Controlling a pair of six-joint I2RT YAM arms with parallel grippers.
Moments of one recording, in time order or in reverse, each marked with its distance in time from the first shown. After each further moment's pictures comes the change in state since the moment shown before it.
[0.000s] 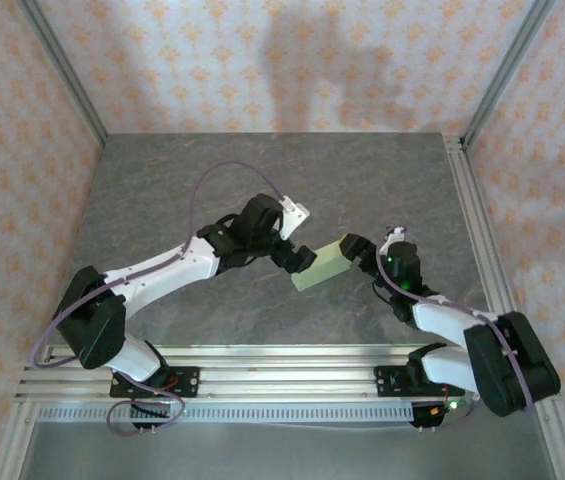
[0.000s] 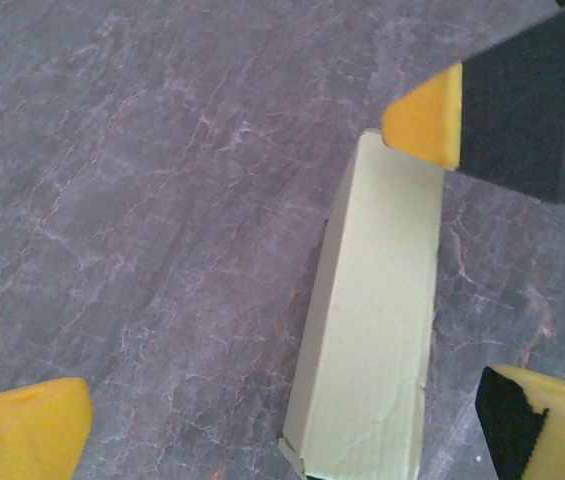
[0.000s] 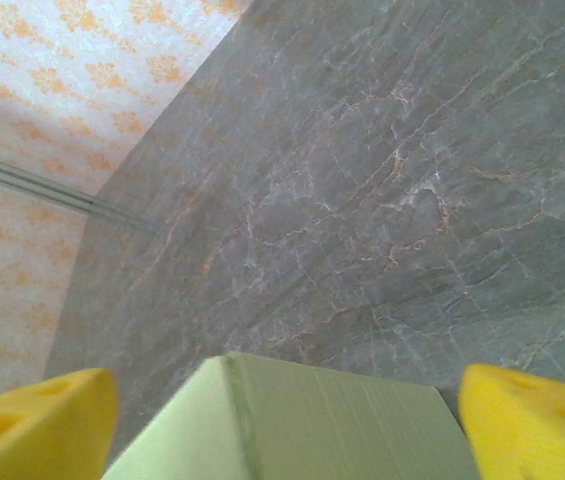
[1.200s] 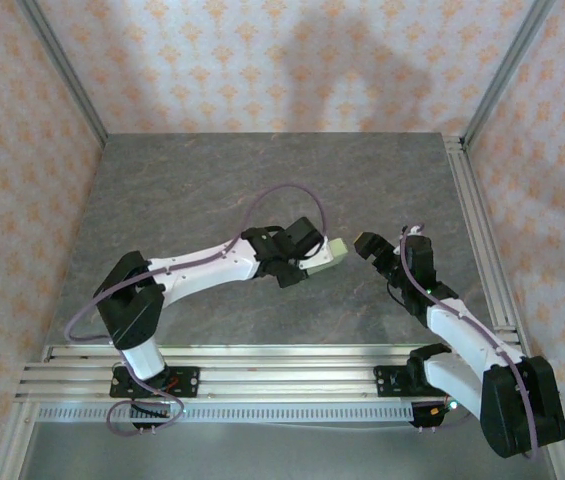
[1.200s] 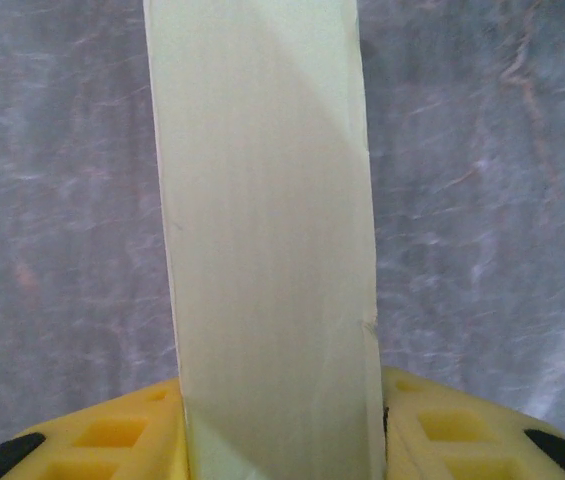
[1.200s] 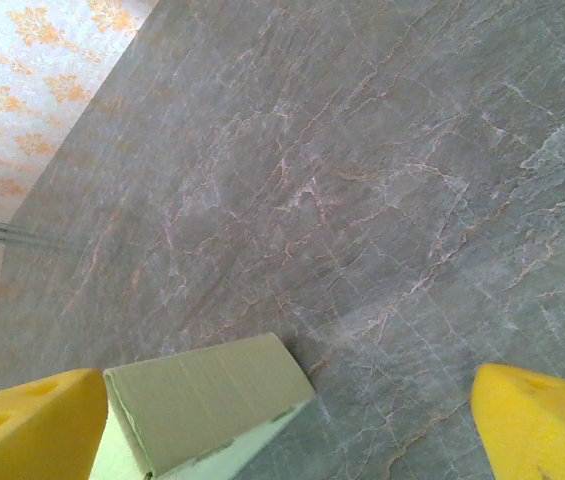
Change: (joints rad) left arm -0.182 0.195 0.164 -0.344 -0.362 0.357; right arm -0.097 -0.195 0.087 -0.454 0.026 -0.003
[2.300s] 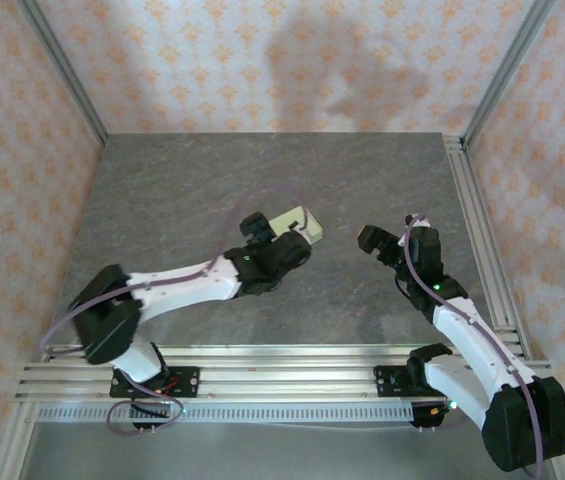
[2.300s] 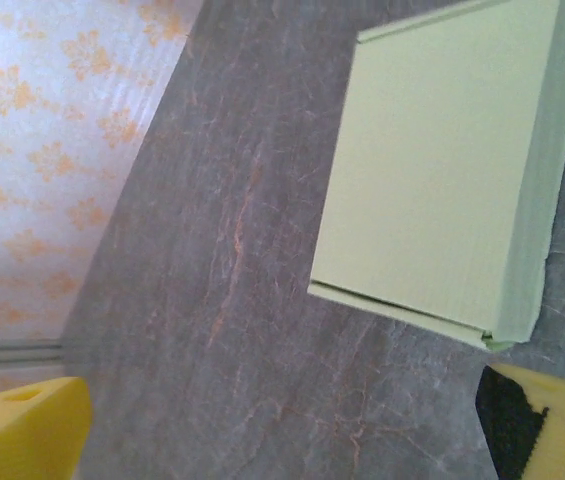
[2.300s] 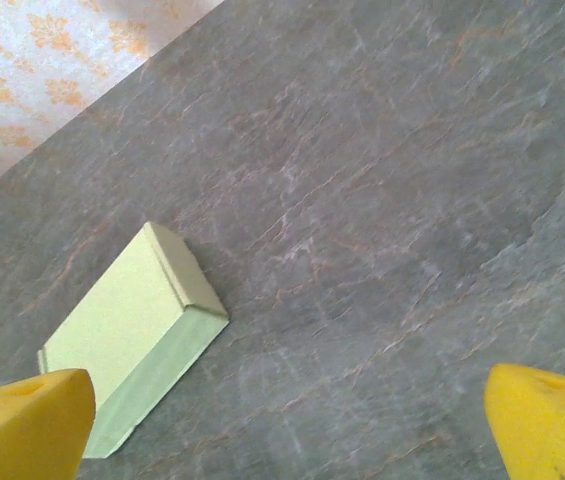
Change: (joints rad) left arm -0.011 -0.194 -0.264 0.324 -0.540 -0.077; right arm -0.002 -0.082 0.122 -0.182 0.106 -0.230
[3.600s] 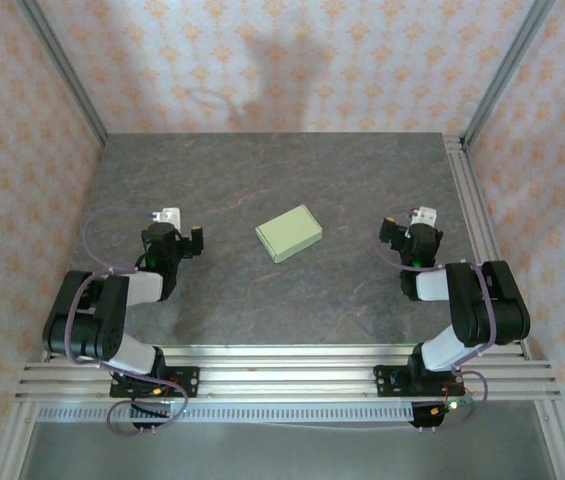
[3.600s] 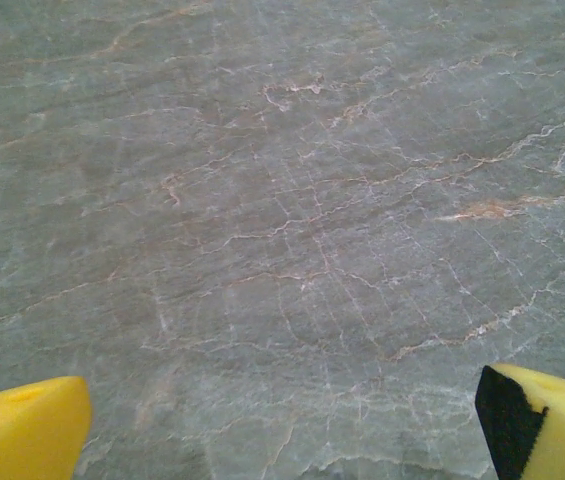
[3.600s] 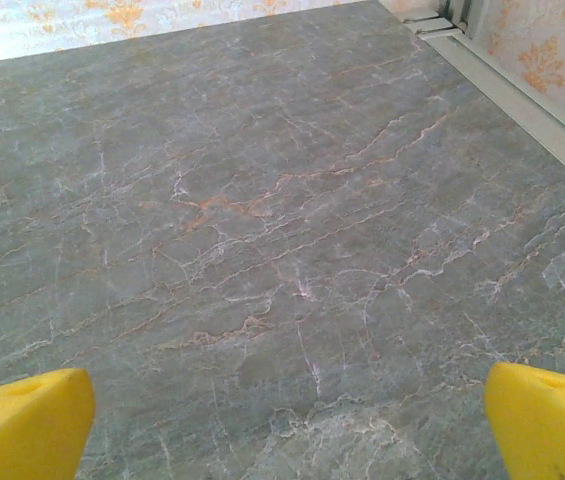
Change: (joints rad) left arm 0.883 -0.024 -0.616 0.935 0.569 -0.330; right arm -0.189 0.665 -0.099 0.892 0.249 -0.457
